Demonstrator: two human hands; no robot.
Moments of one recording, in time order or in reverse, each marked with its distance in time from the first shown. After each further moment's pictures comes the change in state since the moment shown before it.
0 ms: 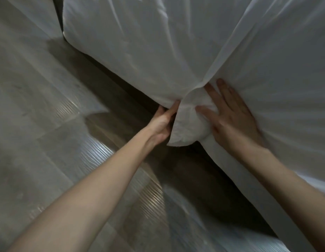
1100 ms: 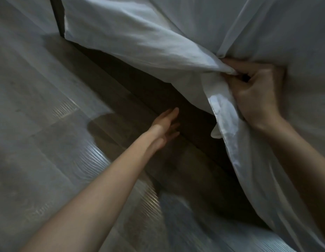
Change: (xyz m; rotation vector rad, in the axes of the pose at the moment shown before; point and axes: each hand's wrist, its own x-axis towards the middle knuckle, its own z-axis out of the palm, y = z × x) left_hand -0.001 -0.030 -0.014 0.133 0.168 -0.142; right_hand 0.024 0.001 -0.033 0.810 0.323 0.317
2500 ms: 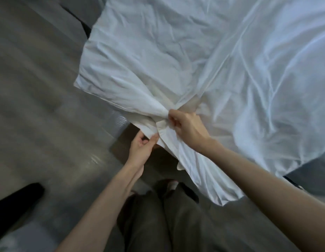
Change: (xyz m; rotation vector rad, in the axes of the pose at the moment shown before) left_hand -0.333 0.156 0.078 0.194 0.311 0.133; right_hand 0.029 -0.236 -0.110 -0.032 -0.676 0.151
